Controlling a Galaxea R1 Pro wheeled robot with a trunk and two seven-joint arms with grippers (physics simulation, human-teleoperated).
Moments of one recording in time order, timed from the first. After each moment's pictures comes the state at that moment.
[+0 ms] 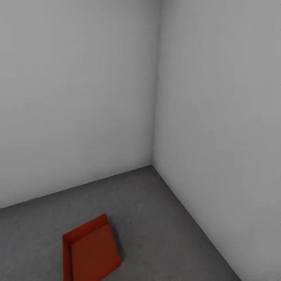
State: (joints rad) left arm -0.34 0.02 0.05 0.00 0.09 0.04 0.10; right arm -0.27 0.08 0.52 0.03 -0.46 -0.08 -0.25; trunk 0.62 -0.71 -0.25
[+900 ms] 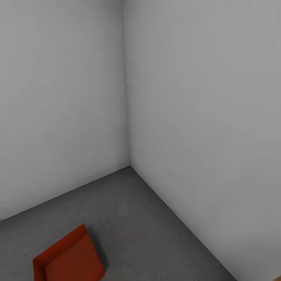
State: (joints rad) left arm -0.34 0.02 0.05 0.00 0.09 0.04 0.10; right arm -0.27 0.08 0.52 0.03 -0.46 -0.07 -0.25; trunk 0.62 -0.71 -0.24
